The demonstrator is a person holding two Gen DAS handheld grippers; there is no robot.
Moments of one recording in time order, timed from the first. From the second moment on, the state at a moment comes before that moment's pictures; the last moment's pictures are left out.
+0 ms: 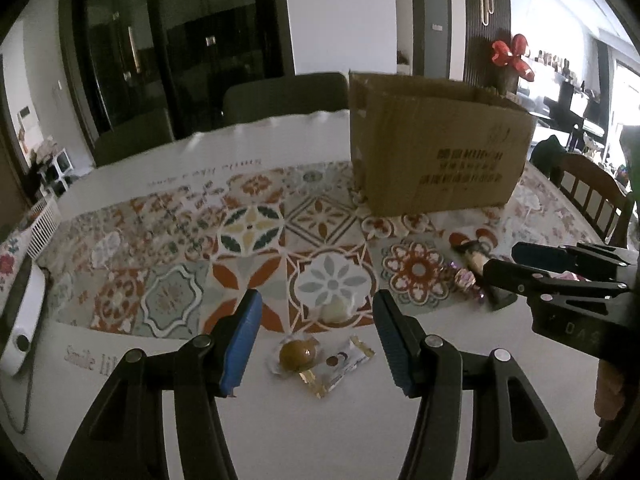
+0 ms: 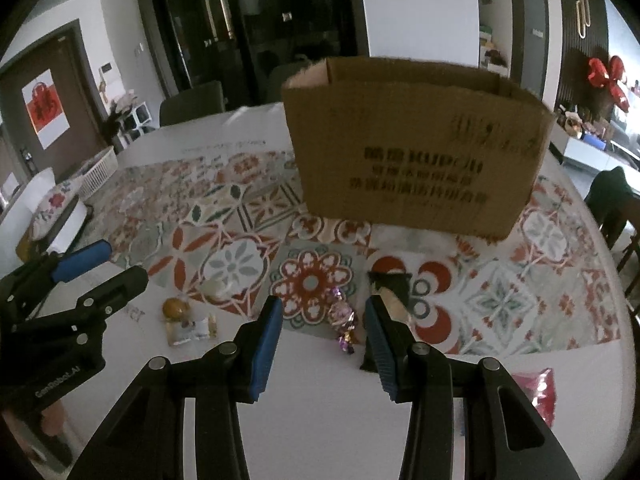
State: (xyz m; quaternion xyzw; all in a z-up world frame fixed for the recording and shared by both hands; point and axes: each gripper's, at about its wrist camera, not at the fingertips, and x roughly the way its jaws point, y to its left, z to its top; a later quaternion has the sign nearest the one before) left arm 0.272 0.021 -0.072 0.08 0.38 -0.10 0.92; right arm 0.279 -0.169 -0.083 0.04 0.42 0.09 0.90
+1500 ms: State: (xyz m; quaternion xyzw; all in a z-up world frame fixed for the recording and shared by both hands) left arm 0.336 0.005 -0.147 0.02 0.48 -0.12 0.87; right arm 0.322 -0.164 -0.147 0.06 0.48 0.07 0.87
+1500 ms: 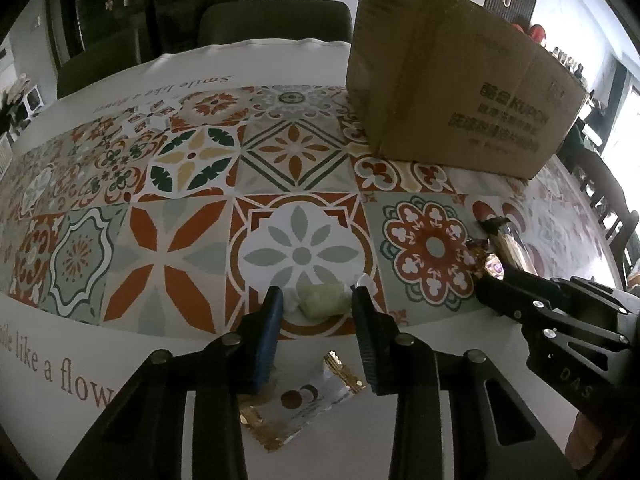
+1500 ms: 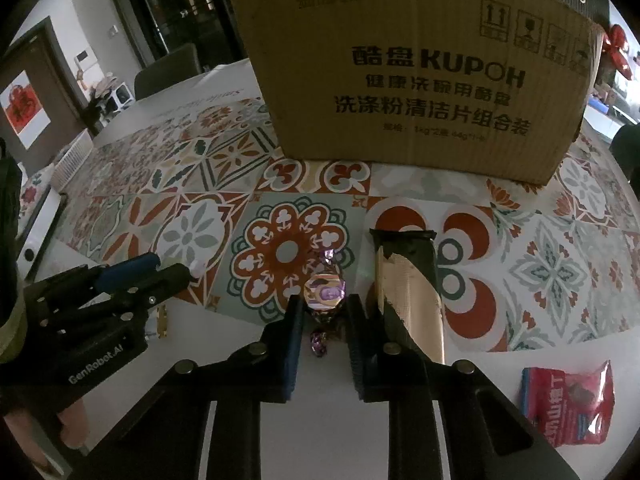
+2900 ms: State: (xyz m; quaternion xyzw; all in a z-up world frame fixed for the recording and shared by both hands) left arm 0.292 -0.033 -0.013 0.03 0.34 -0.16 0.93; right arm 0.273 -0.197 -0.030 0.09 0.36 0.08 0.93
